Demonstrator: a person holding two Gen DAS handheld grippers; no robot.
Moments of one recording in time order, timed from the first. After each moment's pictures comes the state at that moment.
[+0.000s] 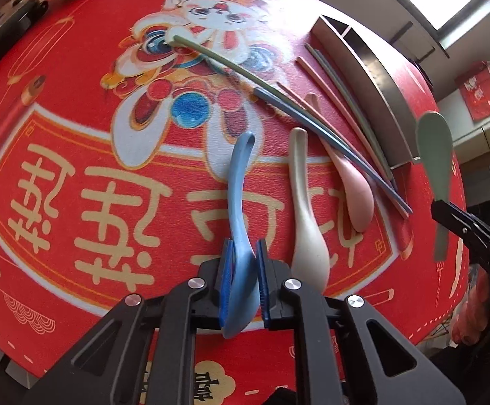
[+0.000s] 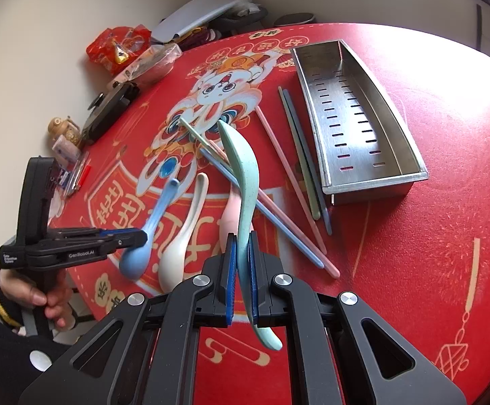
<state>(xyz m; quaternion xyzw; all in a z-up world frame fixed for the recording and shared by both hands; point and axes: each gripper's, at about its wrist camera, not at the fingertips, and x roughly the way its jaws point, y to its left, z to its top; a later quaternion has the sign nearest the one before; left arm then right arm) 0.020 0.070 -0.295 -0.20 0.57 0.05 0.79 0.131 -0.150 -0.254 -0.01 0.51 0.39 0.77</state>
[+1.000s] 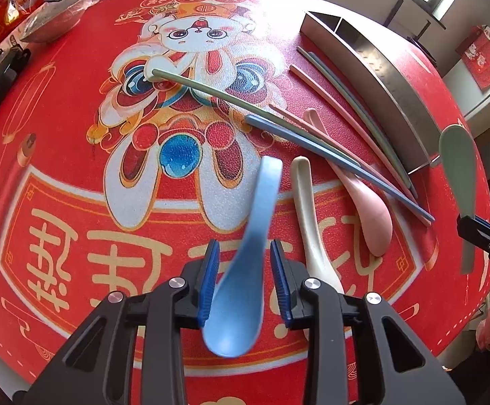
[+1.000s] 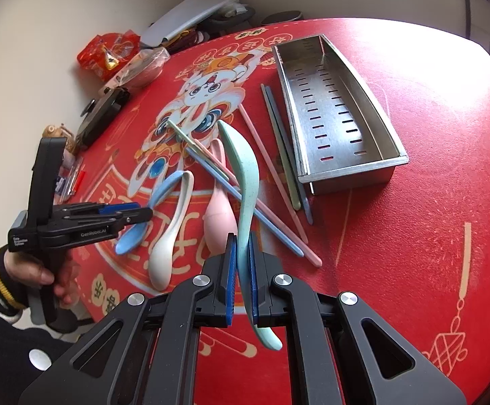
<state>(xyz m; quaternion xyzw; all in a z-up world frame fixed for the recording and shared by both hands) 0.073 0.071 -0.297 -0.12 0.57 0.07 0.81 0.135 -0.167 -0.256 0.00 0.52 0.37 0.77</state>
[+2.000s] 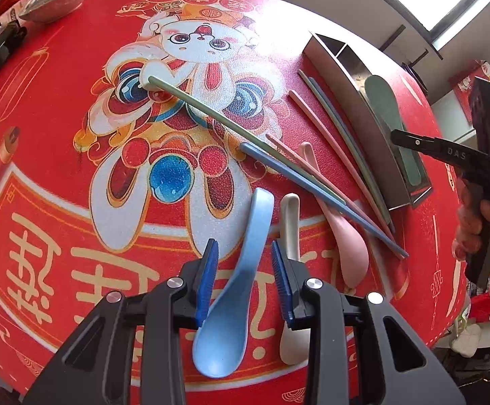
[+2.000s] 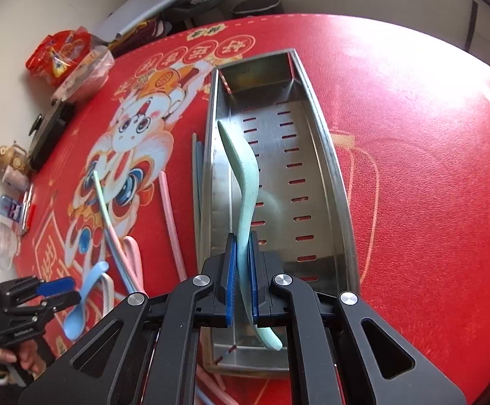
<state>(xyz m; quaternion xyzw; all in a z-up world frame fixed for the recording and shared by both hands) 0.083 0.085 -0.297 -0.19 0.56 0.05 0.81 0.289 -0.111 -0.280 -0.04 0.56 0.32 0.76</state>
